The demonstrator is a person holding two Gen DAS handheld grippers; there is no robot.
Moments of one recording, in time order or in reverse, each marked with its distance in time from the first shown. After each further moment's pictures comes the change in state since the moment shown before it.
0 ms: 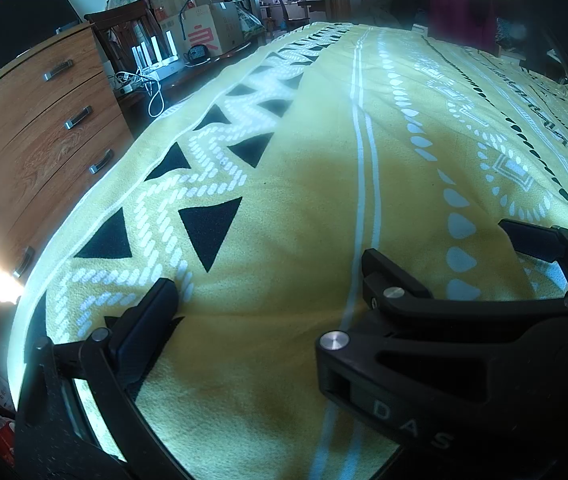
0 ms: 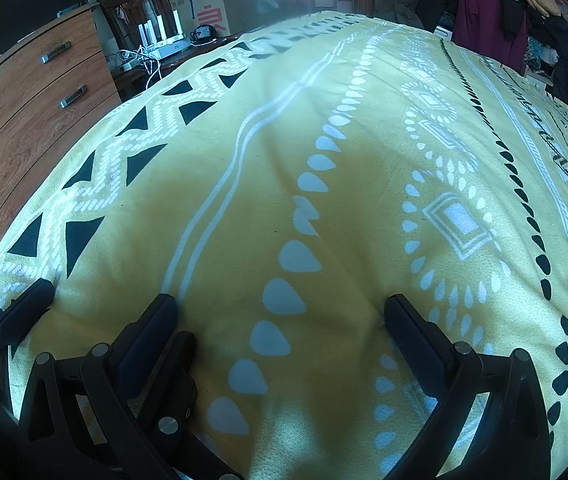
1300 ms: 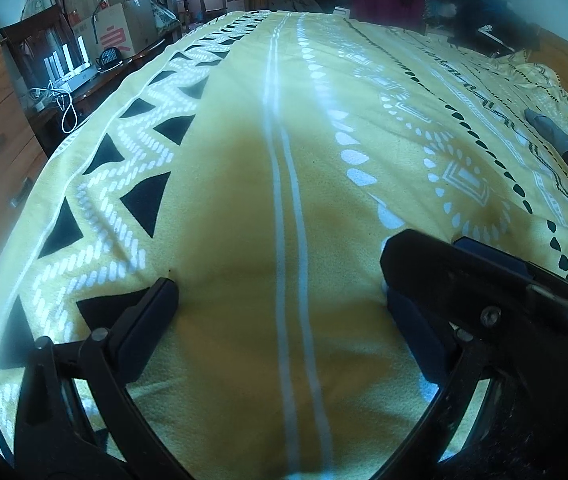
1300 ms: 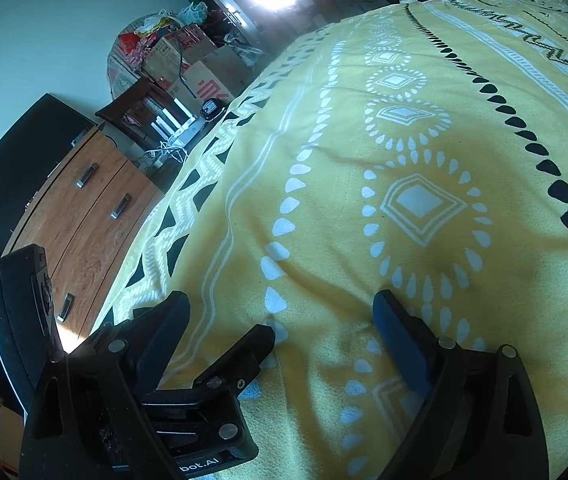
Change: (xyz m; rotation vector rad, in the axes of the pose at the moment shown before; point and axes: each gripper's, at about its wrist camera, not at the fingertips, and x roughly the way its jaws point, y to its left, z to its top) left arm 0.036 -0.013 0.019 0.126 0.166 -0.314; right arm -0.018 -0.069 -0.011 0.364 -0.197 0.350
